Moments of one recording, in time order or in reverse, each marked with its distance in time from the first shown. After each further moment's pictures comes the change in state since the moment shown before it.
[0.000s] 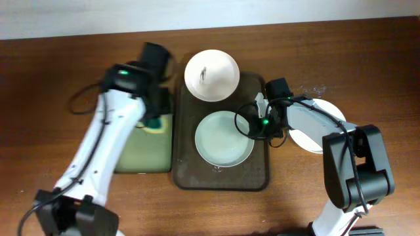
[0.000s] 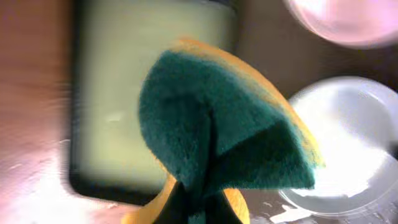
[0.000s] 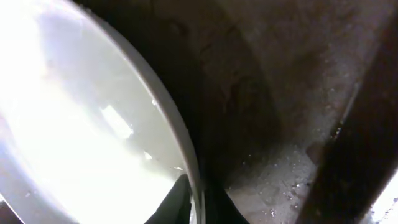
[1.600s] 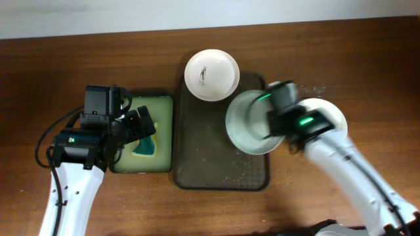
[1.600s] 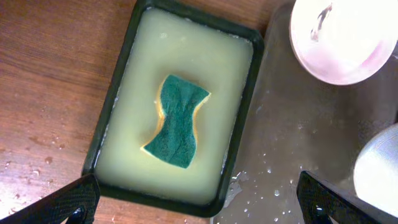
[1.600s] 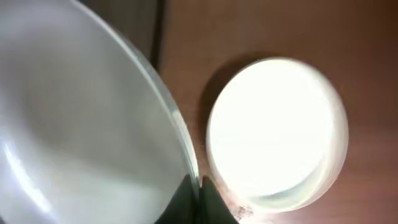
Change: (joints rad) left arm 0.181 -0.478 -0.449 0.279 0.116 0.036; right arm 0.076 -0.491 -0.003 -0.199 0.649 0.034
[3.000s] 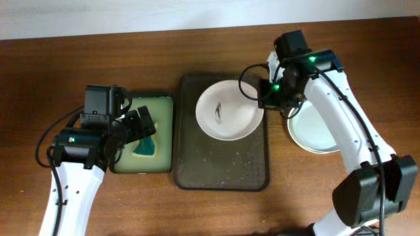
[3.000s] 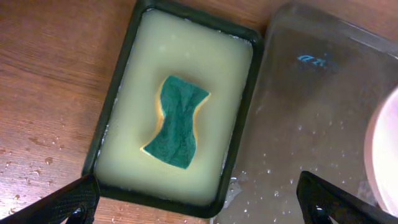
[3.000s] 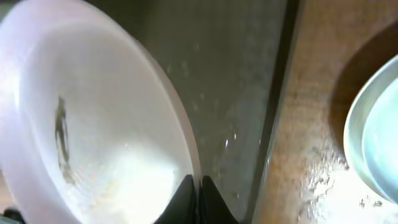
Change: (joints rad) left arm 0.000 0.000 0.001 0.001 0.000 0.000; right arm -0.064 0.377 0.539 -0.389 -0.535 0.039
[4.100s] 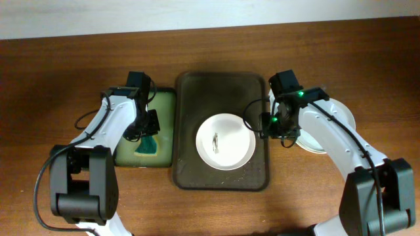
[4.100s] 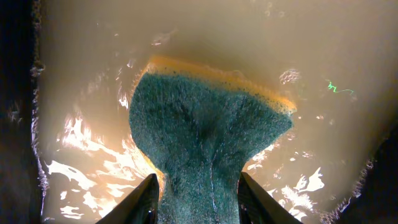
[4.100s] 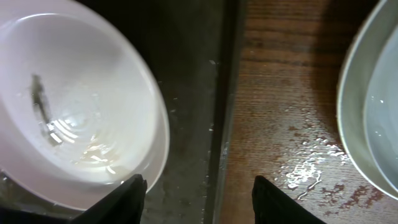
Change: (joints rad) left arm 0.005 0.648 0.078 0.087 -0.026 0.085; right arm 0.013 -0.098 -0.442 0.260 0.139 0.005
